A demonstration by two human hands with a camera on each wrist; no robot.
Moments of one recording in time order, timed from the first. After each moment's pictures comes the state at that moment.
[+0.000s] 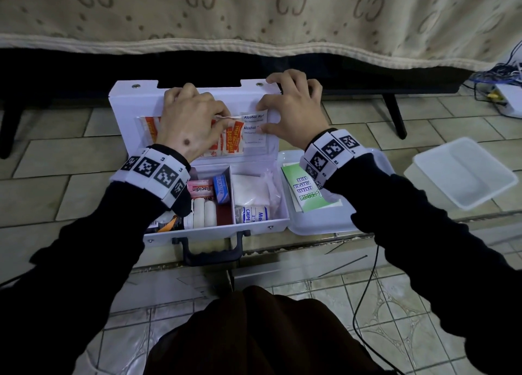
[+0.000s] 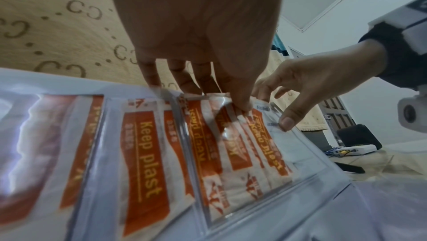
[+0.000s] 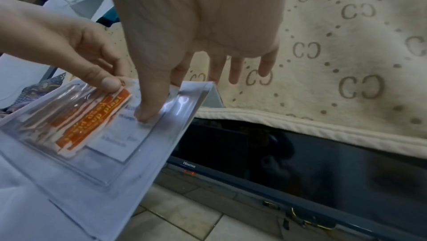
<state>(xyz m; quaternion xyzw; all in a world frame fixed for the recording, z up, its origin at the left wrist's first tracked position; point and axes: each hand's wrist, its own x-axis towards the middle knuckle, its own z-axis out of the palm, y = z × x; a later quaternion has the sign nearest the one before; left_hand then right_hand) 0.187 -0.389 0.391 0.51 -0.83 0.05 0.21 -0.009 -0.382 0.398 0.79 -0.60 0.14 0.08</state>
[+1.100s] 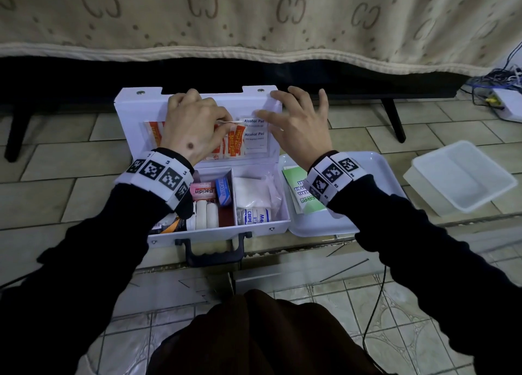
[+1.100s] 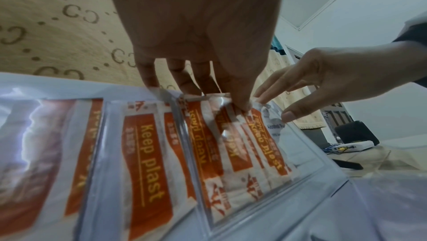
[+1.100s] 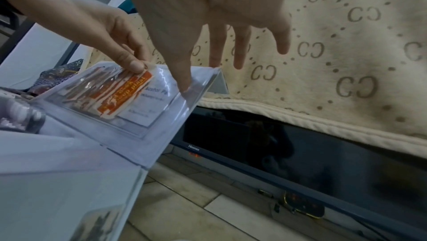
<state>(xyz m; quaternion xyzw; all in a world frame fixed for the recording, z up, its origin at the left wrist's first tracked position) 0.188 -0.386 0.391 0.51 -0.83 0.06 0.22 -0.006 -0.362 0.378 0.76 -0.59 0.18 0.20</state>
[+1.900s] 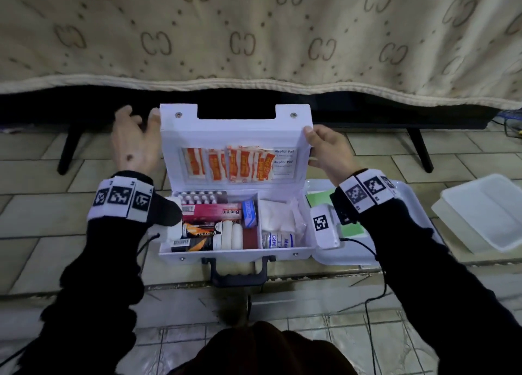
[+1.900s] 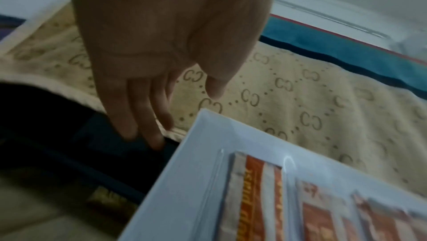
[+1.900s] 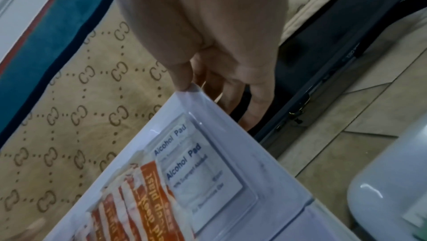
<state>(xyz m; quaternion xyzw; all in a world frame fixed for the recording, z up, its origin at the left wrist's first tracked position) 0.286 -0.389 0.414 0.74 -0.50 -0.16 0.42 -0.006 -0.378 0.387 0.50 -0.57 0.47 -0.45</state>
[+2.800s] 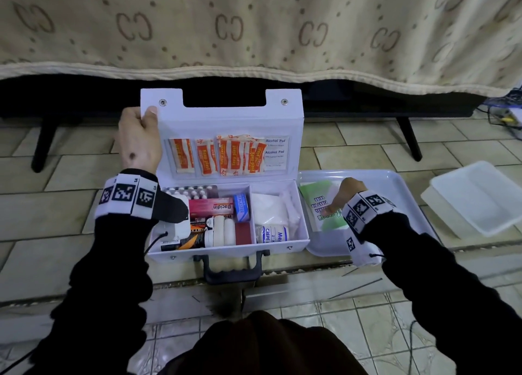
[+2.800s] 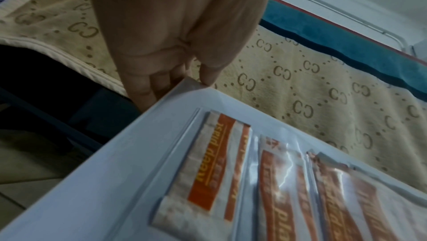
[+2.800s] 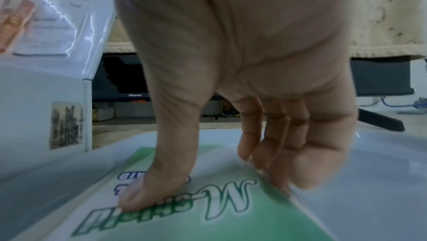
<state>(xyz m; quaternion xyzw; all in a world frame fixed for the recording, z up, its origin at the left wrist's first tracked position) 0.267 -0.402 0.391 0.70 -0.49 -0.21 0.48 -0.056 -0.343 0.340 0.50 -0.83 -0.12 -0.22</state>
